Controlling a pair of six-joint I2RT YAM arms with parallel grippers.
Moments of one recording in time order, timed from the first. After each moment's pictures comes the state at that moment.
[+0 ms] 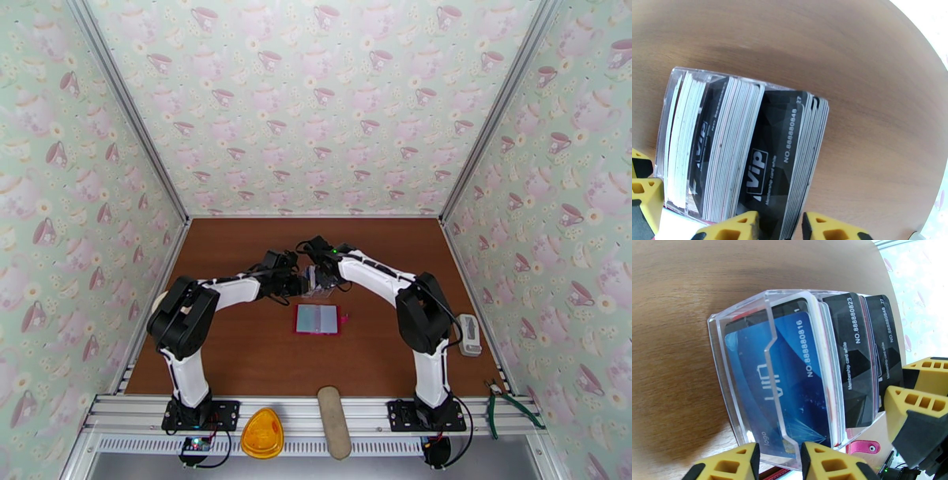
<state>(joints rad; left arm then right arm) -0.48 1.88 1.06 -0.06 0.40 -0.56 0.69 2.00 1.62 -0.89 0.35 0.28</state>
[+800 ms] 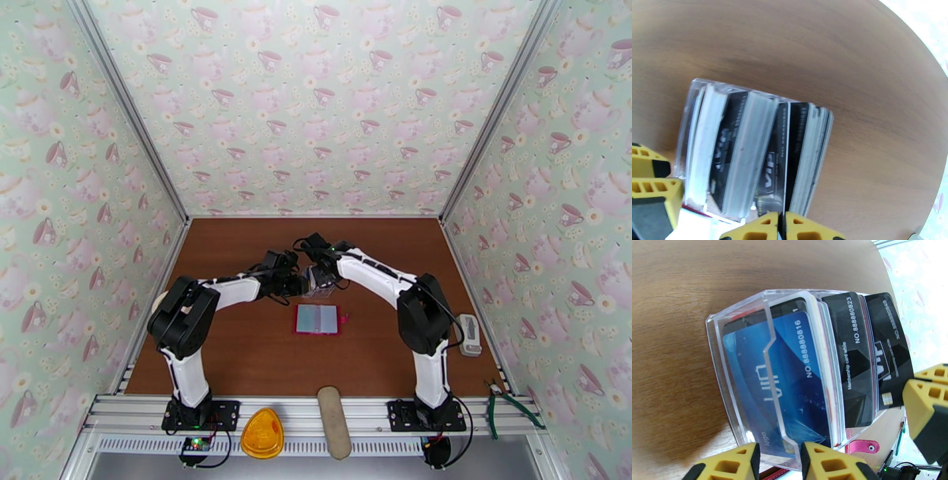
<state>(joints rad) -0.47 1.88 1.06 -0.06 0.41 -0.56 0.72 2.00 1.67 -0.92 0.34 0.28</state>
